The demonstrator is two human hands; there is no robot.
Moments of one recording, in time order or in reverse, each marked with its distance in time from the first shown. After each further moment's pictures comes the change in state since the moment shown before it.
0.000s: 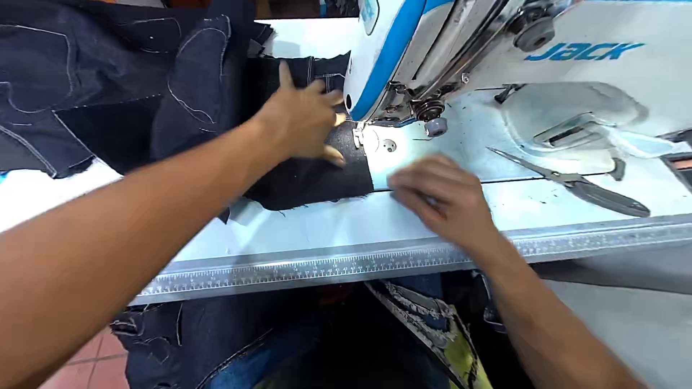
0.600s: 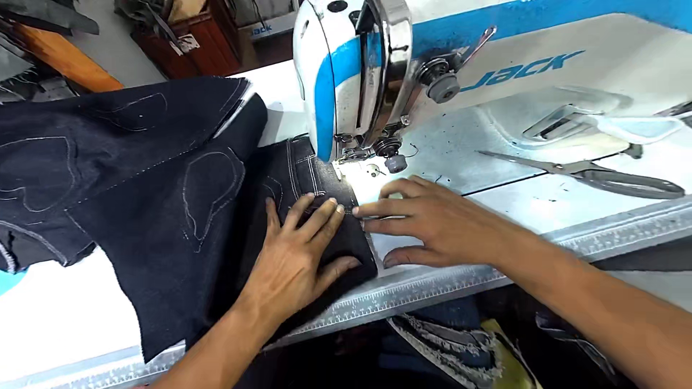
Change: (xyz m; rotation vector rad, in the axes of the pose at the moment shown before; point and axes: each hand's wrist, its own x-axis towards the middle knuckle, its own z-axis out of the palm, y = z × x) left_hand -0.082 0.073 0.092 -0.202 0.468 0.011; right_hand 0.011 0.018 -0.007 -0.171 -0.394 -0.265
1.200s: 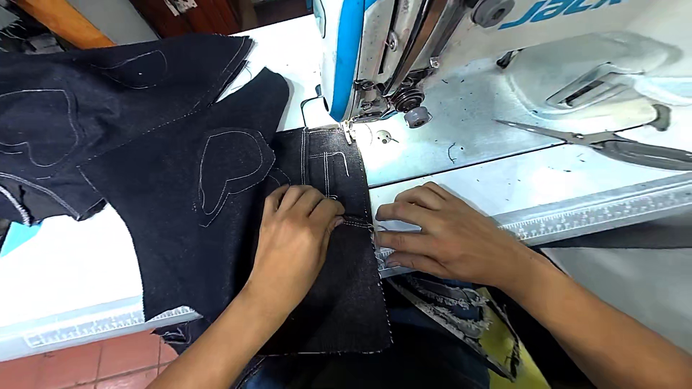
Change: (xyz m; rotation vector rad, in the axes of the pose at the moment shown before) left_hand -0.012 0.022 -0.023 -0.076 0.072 -0.127; right_hand -0.022 -0.054 0.013 0.002 0.094 0.017
